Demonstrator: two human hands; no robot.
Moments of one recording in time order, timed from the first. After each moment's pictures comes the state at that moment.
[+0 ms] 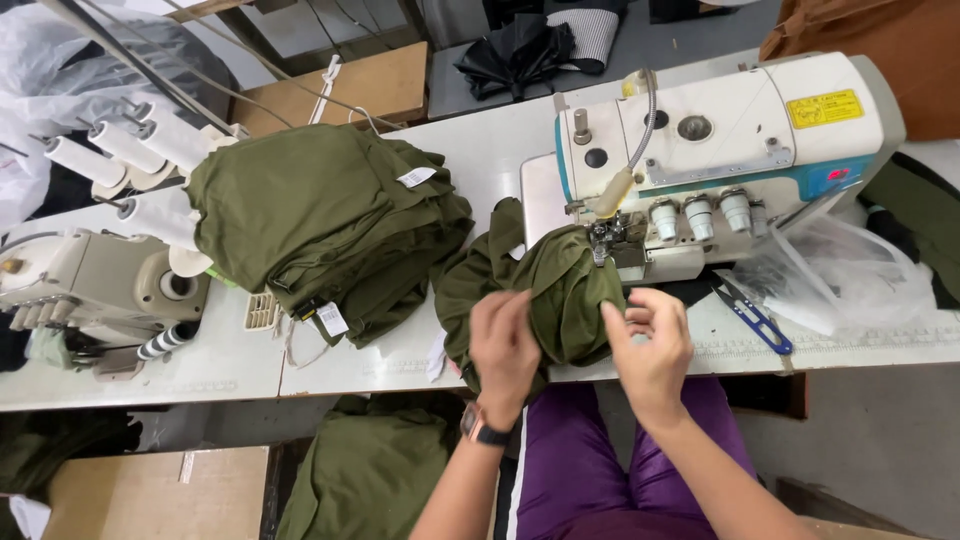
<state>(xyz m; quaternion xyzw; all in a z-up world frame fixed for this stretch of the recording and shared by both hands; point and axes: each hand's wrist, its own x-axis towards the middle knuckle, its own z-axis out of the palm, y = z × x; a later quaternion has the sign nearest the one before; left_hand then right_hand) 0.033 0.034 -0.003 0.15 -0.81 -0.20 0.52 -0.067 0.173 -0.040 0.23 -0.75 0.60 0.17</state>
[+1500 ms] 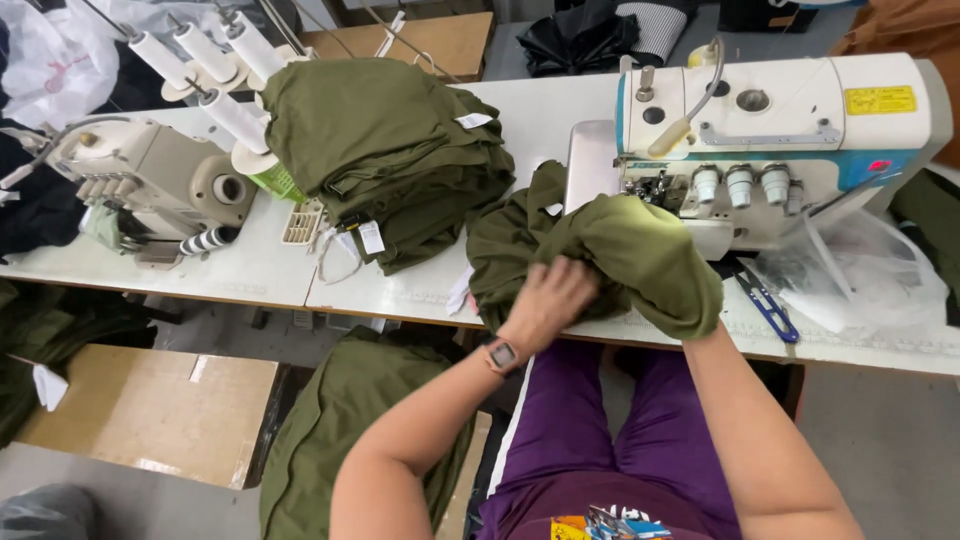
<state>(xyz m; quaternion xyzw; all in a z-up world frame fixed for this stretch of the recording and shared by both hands) 0.051 0.037 -0.050 -0.01 -0.95 0.19 0.24 -0.079 0.149 -0.013 0.43 -0.65 0.62 0.08</state>
